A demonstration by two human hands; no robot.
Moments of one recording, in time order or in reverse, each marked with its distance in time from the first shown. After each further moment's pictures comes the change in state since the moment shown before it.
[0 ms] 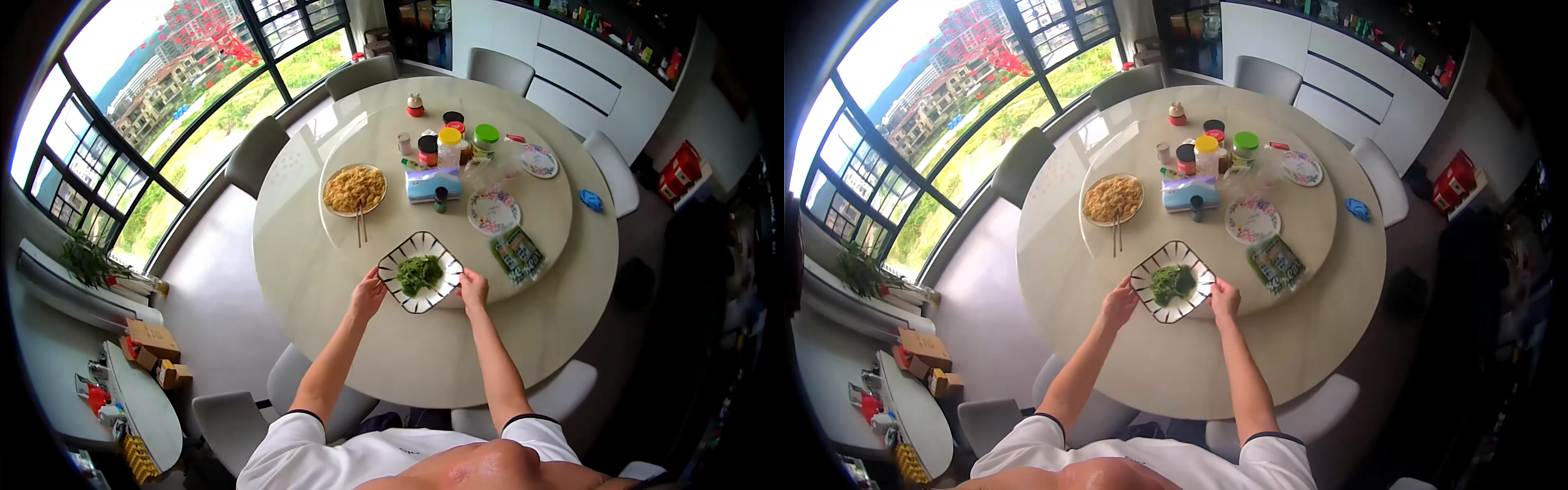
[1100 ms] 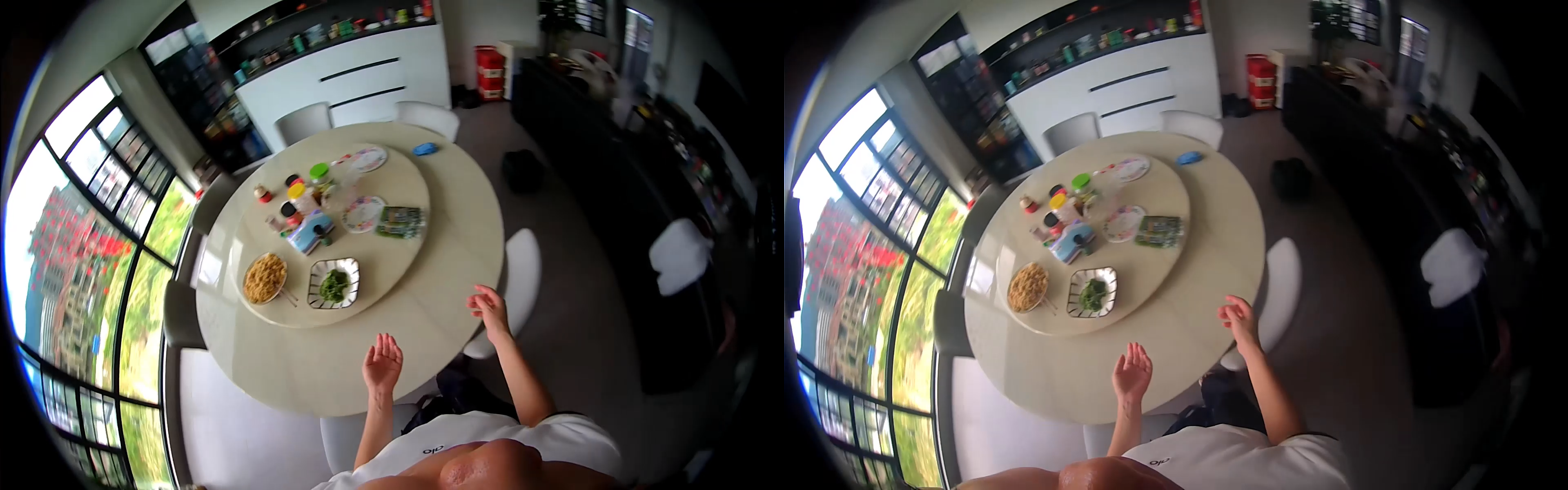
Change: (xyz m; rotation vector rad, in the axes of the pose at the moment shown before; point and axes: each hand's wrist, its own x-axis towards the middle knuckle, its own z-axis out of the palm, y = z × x) left_hand -0.183 -0.068 0.018 -0.505 -0.347 -0.700; right_hand -0.288 0.009 -0.156 0.408 0.505 -0.131
